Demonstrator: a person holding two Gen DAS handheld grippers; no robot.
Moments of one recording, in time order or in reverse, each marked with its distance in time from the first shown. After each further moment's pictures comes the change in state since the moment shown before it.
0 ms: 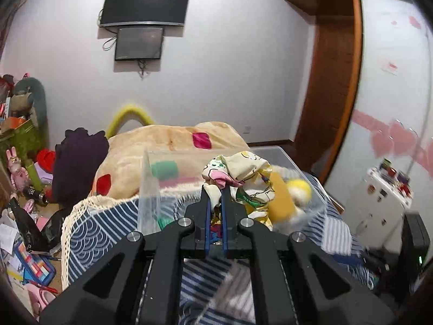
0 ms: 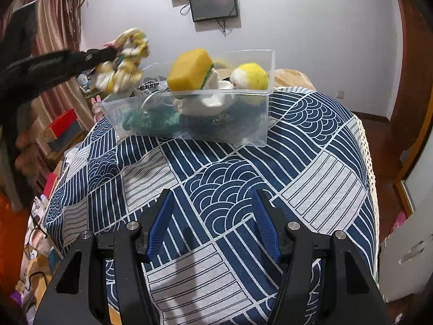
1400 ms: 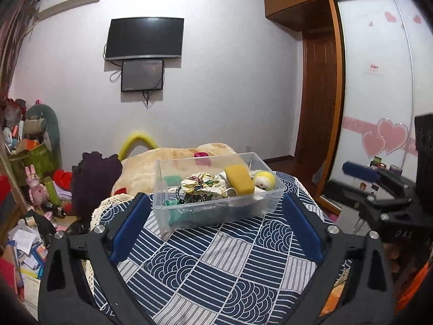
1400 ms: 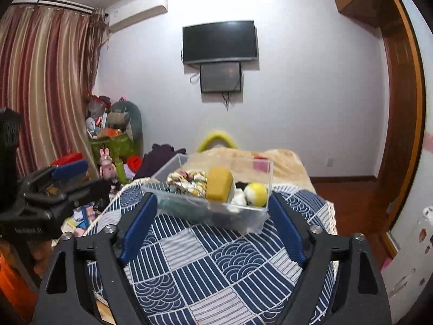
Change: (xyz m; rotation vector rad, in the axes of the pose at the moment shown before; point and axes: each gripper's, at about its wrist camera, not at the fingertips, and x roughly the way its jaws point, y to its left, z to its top) left arm -0.130 -0.047 -0.052 0.091 -0.154 0.033; right arm -0.111 0.054 0.038 -0.080 -0.357 -0.058
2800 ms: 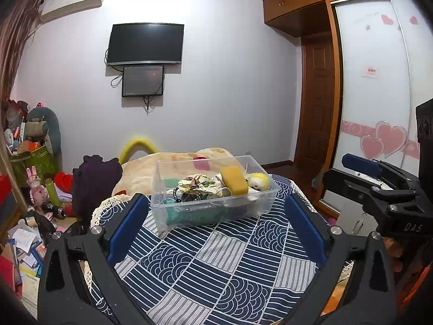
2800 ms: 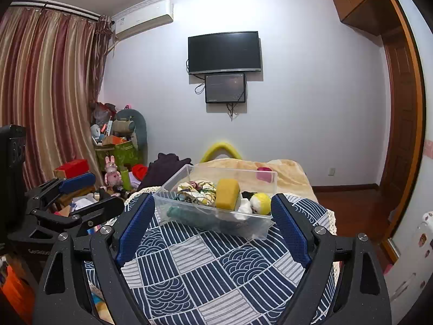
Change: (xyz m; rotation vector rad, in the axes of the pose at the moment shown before) left arm -0.014 -0.007 -0.008 -0.010 -0.033 -0.004; right arm -0.019 0.015 0.003 -0.014 -0.067 0.009
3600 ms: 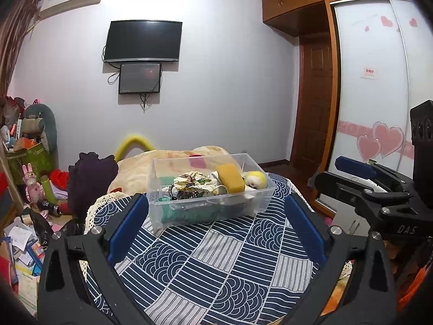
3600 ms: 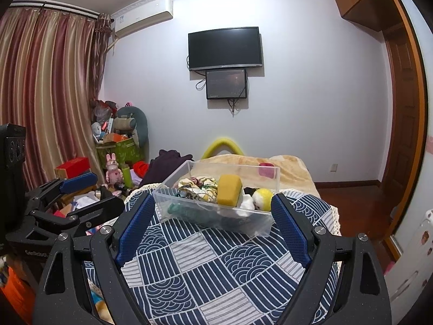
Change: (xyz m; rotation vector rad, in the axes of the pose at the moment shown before) left arm 0.003 0.001 -0.003 -0.009 0.010 -0.021; right arm 0.002 0.000 -0.003 0.007 0.017 0.011
